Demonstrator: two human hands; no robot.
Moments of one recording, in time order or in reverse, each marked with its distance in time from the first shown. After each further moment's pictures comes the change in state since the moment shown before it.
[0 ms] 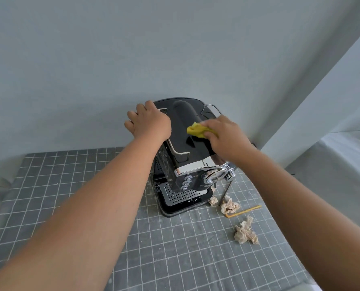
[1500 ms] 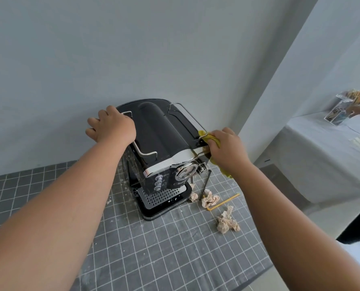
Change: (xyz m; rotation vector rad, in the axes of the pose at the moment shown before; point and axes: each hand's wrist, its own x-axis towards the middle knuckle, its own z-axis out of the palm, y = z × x) left_hand 0.005 0.002 0.004 0.045 0.014 -0.044; right_hand -0.057 0.059 -0.006 0.022 0.156 0.341
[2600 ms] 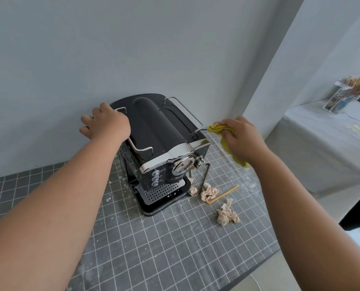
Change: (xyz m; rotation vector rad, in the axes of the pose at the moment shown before) left_hand 0.001 0.001 -0.002 0.007 -0.007 -0.007; right_hand 0.001 0.033 -0.029 0.044 0.004 -0.054
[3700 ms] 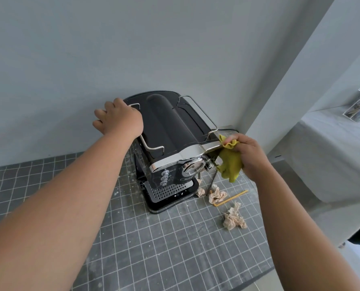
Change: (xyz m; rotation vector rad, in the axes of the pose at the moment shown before) left_hand -0.001 0.002 -0.003 -0.015 0.010 -0.012; right_hand -0.006 0.011 0.039 1.015 -0.139 0.394
